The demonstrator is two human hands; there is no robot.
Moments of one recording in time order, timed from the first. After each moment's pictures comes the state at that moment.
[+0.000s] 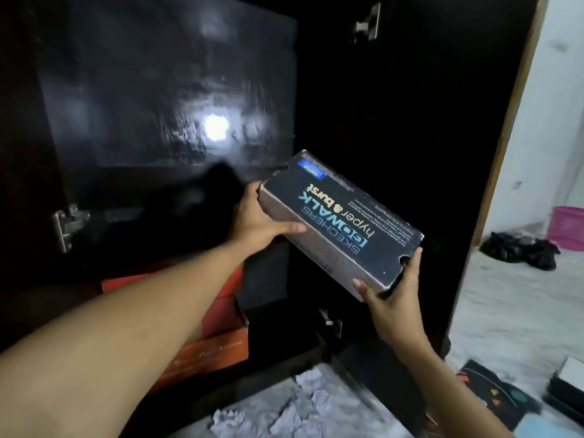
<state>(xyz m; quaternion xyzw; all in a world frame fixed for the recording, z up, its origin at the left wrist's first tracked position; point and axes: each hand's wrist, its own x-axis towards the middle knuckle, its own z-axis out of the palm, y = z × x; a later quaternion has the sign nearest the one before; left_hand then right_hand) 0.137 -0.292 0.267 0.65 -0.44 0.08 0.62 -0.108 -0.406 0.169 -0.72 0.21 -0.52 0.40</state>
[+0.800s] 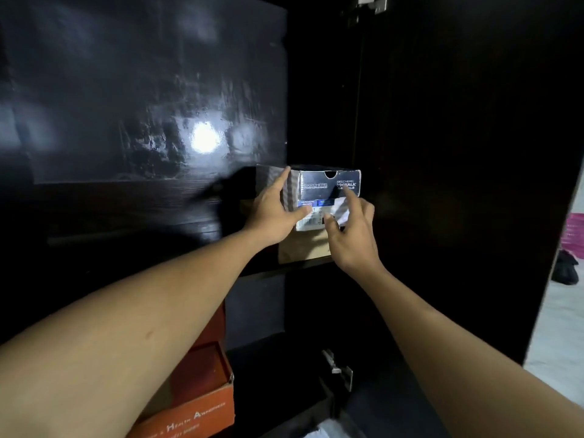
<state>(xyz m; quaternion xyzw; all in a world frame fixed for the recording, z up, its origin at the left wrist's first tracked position) 0.208 -0.425 0.293 0.69 -0.48 0.06 0.54 0.057 -0.503 0.261 -0.80 0.20 -0.50 0.28</state>
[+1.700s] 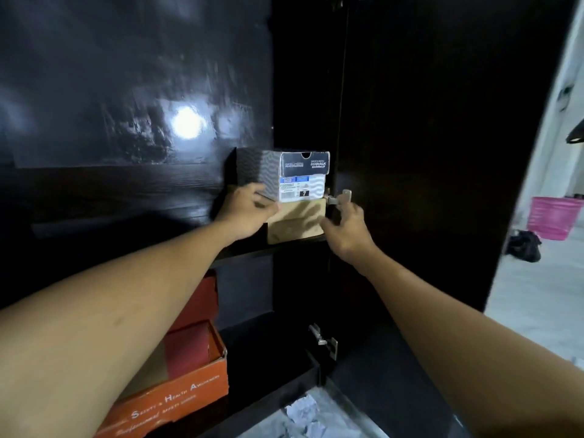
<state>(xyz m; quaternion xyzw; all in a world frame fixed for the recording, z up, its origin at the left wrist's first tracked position) 0.211 -0.386 0.279 0.75 -0.45 0.04 0.49 0.034 -0.504 0.250 -0.81 0.29 -0.39 0.33</state>
